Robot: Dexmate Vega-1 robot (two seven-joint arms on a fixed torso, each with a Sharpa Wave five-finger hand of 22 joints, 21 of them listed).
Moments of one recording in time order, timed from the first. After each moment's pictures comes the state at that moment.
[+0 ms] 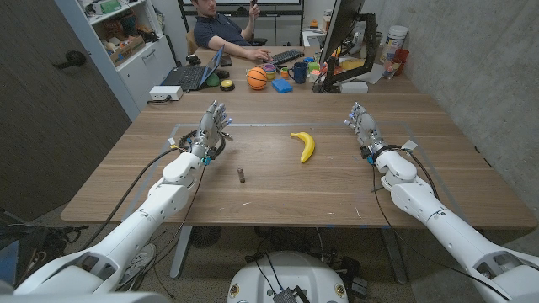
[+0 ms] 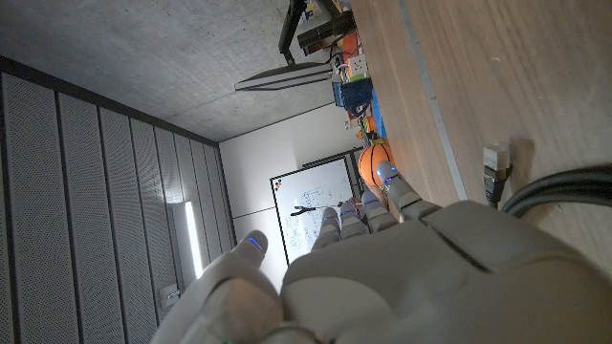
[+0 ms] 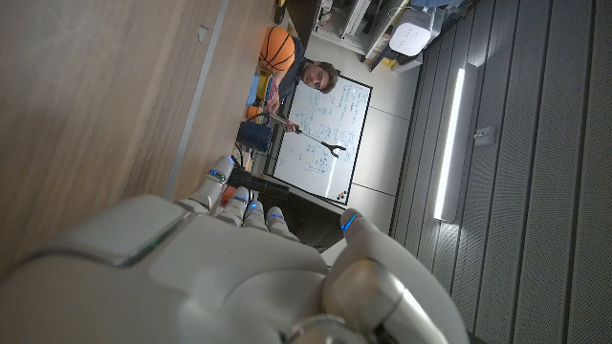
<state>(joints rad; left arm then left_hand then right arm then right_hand) 0.84 0.52 0.37 -1.31 -0.65 -0.29 -0.03 0.00 0.06 0.37 0.18 0.28 -0.08 -0.03 0.19 0.18 -0.09 -0.07 0.18 0.18 -0.08 -0.04 0.23 0.18 -0.07 -0.03 0.69 0.17 -0.85 -0.51 -0.37 -1.31 0.65 0.29 0.02 0.10 0.11 0.29 0.16 0.33 -0.16 0.06 0.18 0.19 -0.16 0.06 0.19 0.19 -0.17 0.01 0.37 0.18 -0.17 -0.01 0.98 0.17</state>
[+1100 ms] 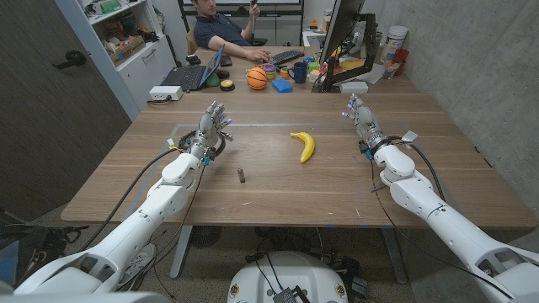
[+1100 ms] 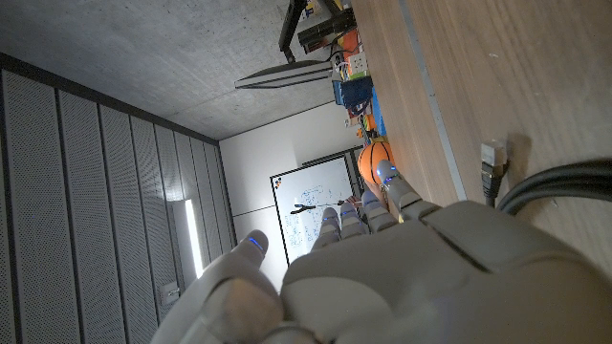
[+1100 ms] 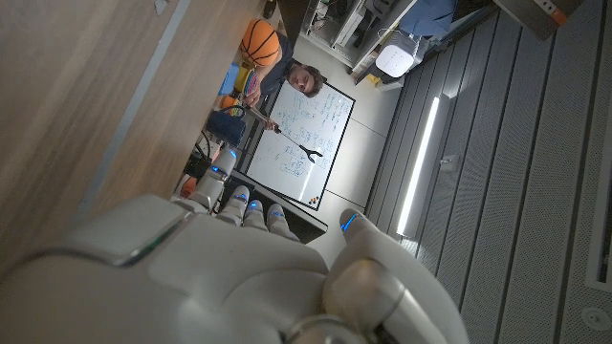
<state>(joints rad) 0.85 0.52 0.36 -1.31 -0.66 -0.29 -0.03 0.00 0.06 0.37 0.18 0.29 -0.08 -0.03 0.19 0.18 -0.08 -0.07 0.18 0.18 -0.08 -0.04 0.23 0.18 -0.07 -0.03 0.68 0.17 -0.83 -0.54 -0.39 -1.37 0.50 0.34 -0.06 0.10 0.11 0.29 0.16 0.33 -0.12 0.04 0.20 0.19 -0.16 0.07 0.20 0.19 -0.17 0.01 0.37 0.18 -0.17 -0.02 0.99 0.17</state>
